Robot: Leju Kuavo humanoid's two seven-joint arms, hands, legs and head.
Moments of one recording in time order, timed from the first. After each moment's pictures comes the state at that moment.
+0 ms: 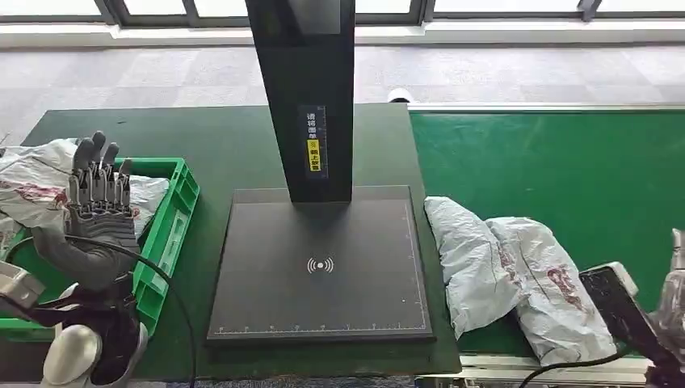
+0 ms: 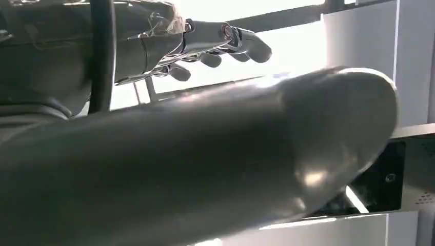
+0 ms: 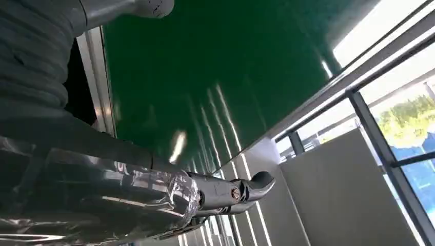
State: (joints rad) left arm -0.05 -0.01 -0.17 -1.95 0.15 0.20 -0.33; right arm 0.22 -0.17 -0.40 -1.83 0.85 -0.06 0.06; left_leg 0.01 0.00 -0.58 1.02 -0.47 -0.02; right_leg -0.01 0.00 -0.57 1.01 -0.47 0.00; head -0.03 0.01
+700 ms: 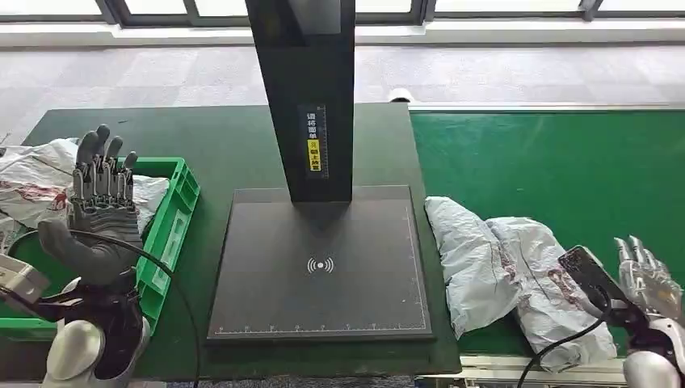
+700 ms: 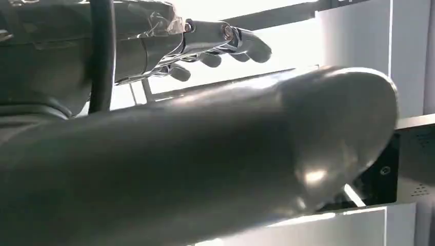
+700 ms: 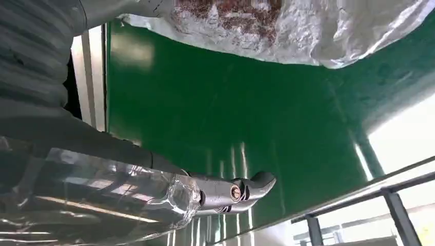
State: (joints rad) left arm -0.08 -0.03 -0.17 -1.95 0.12 0.19 -0.32; right arm 0.03 -0.35 -0.27 -1.40 0.69 0.07 0.10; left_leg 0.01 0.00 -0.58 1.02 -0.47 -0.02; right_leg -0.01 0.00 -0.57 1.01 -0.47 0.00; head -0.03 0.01
